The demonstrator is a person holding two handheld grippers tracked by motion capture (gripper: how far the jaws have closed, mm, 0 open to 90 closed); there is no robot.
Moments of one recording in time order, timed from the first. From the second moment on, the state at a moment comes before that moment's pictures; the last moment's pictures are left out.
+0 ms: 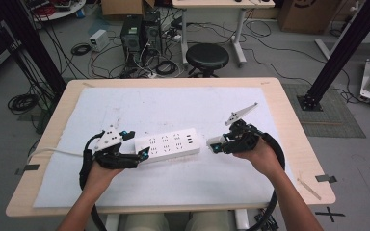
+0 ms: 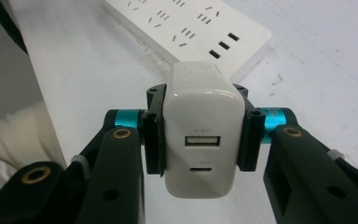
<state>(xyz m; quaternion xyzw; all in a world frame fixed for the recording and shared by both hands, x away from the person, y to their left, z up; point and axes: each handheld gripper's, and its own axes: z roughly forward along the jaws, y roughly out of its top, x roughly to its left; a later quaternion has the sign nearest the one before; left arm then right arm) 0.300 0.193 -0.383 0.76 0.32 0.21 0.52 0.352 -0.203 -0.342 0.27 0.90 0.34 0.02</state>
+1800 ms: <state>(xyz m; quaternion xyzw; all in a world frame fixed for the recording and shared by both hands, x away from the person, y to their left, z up) 0.294 0.248 -0.397 0.74 0.36 0.25 0.51 0.406 -0.158 -0.310 0.15 0.95 0.25 0.07</state>
